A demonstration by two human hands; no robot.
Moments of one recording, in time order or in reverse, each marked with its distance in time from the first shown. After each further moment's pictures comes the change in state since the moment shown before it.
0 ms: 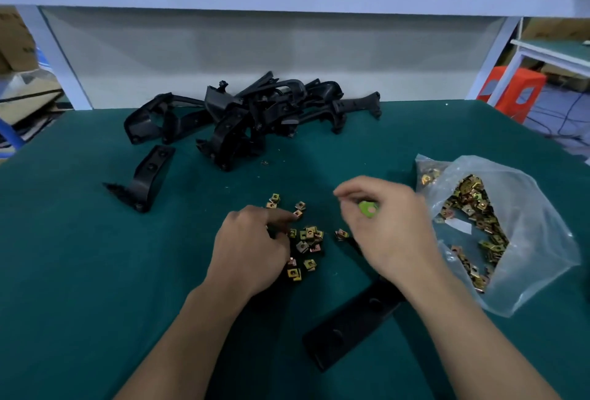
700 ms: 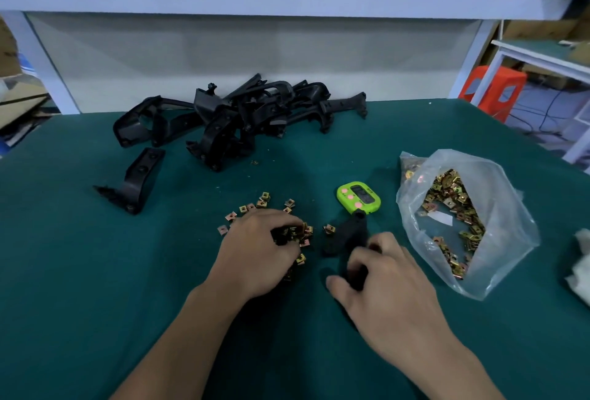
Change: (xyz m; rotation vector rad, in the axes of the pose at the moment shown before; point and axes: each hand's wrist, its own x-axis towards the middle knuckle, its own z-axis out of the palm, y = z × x) left_hand -0.006 0.004 0.009 -0.002 -0.113 0.103; right_hand -0.077 0.001 -0.009 -0.535 -0.299 0.228
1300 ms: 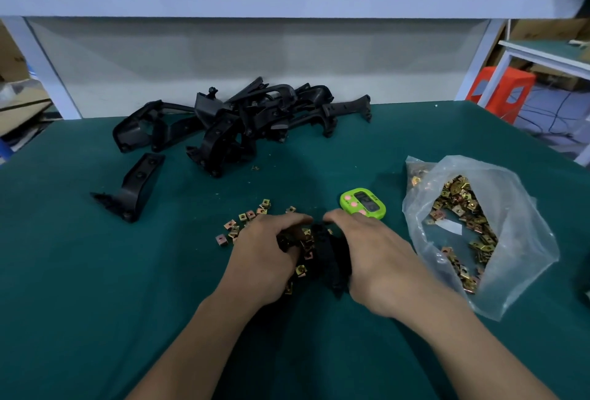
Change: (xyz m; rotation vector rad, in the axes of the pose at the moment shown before) left_hand 0.007 0.005 0.010 -0.114 0.033 -0.026; right_hand 0.059 -0.011 -0.021 -0.061 -0.231 -0.179
